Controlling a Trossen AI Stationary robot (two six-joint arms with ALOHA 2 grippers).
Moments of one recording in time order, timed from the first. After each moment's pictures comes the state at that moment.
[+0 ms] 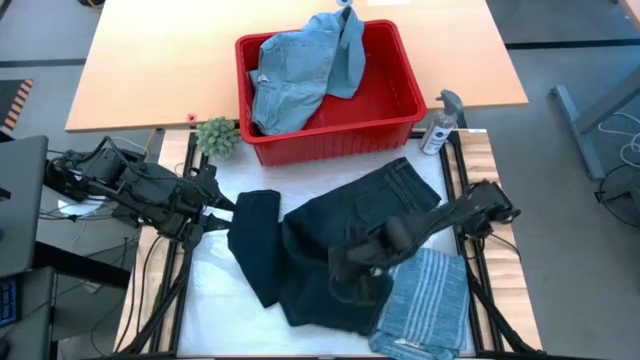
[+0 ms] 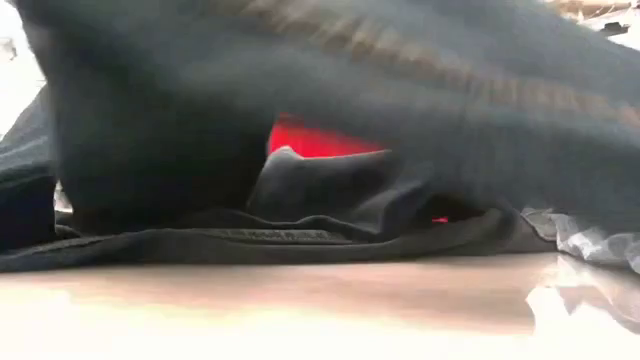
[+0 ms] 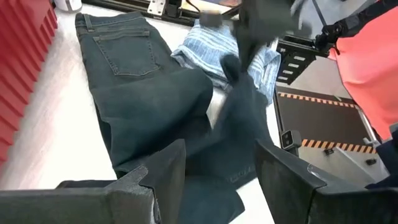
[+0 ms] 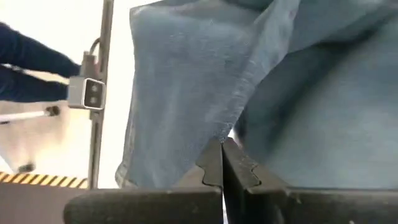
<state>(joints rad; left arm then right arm) -0.35 1.03 1.53 -1.07 -0.19 -0.42 0.39 1.86 1.92 -1.16 0.06 0.34</state>
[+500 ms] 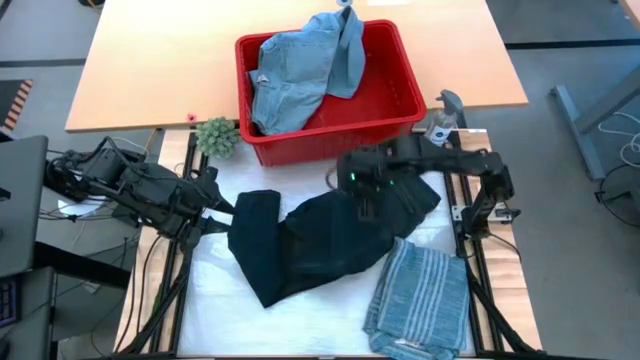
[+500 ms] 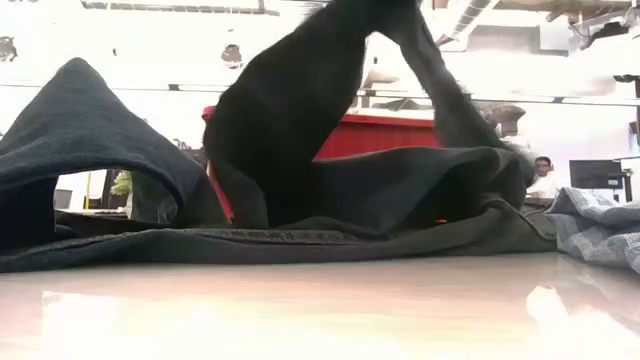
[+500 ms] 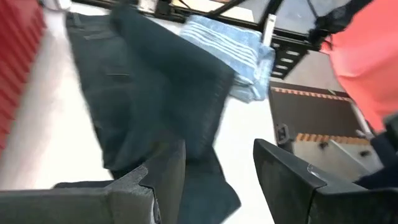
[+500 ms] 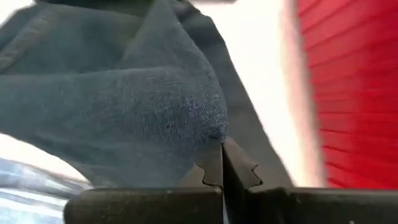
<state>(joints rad) -0.35 1.03 1.53 -1.07 -0.15 -0.41 0.00 1.77 2.04 -1.45 0.15 -0.01</state>
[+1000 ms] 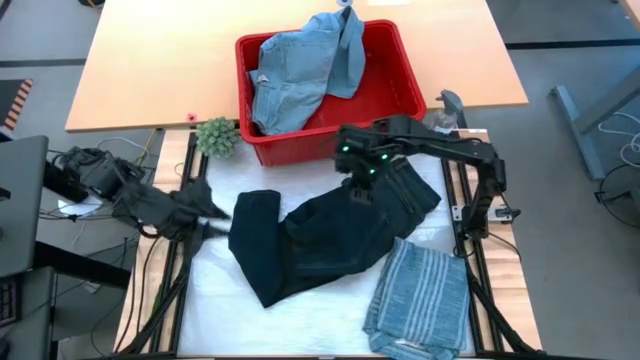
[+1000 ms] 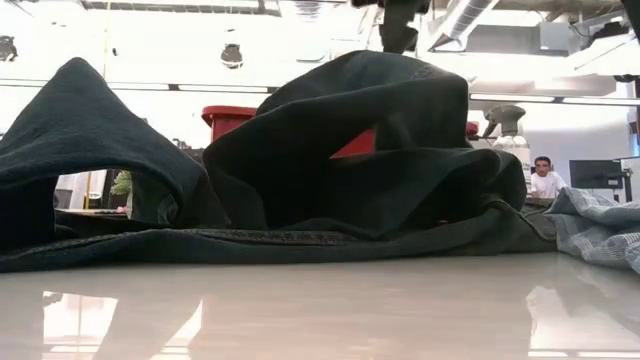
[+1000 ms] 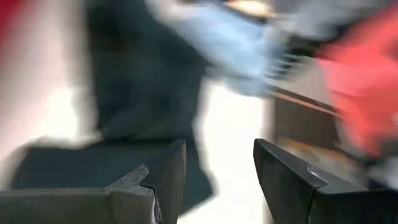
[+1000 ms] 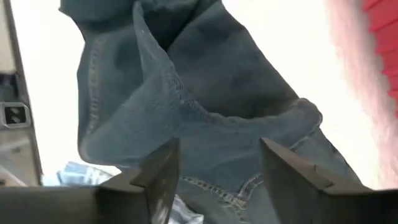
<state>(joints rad) -0.50 1.02 1.49 -1.15 -0.33 -0.72 -0.17 1.80 2.03 -1.44 -0.16 0.05</state>
